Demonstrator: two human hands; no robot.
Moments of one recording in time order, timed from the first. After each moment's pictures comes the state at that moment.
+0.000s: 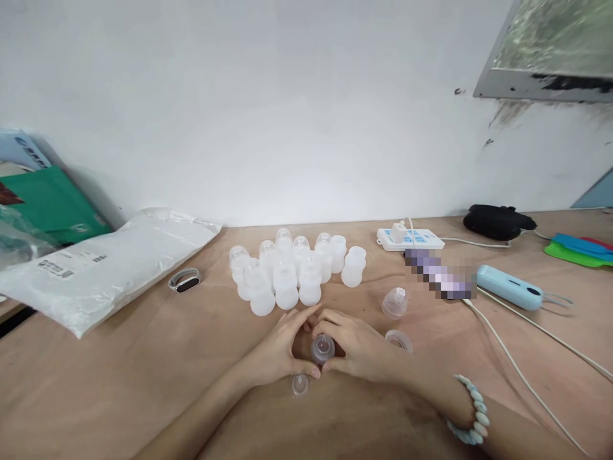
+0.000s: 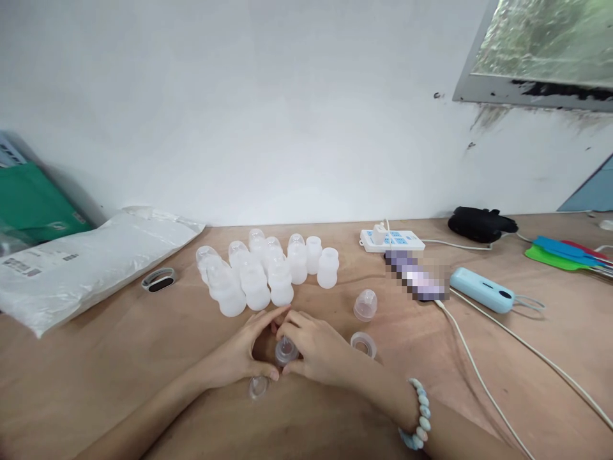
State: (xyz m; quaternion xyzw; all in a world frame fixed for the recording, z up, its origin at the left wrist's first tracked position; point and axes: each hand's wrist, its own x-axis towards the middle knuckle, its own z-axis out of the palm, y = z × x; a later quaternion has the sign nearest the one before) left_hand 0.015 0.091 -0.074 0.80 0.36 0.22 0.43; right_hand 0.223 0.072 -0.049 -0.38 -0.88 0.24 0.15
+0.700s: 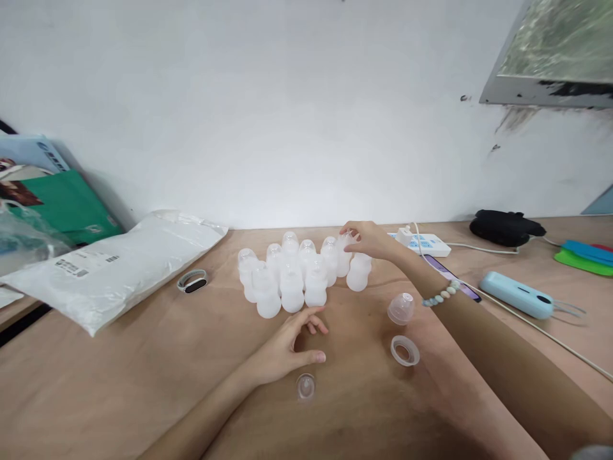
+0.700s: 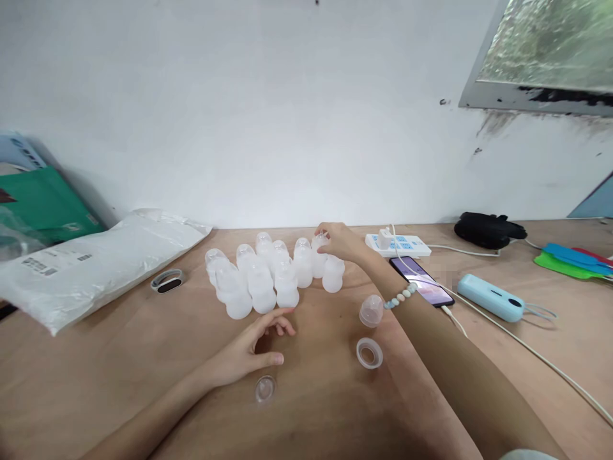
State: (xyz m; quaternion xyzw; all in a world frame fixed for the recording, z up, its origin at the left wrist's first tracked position) left_hand 0.010 0.092 -0.077 0.76 0.33 0.25 0.50; right_hand 0.273 0.219 0.026 -0.50 -0.81 0.12 0.30
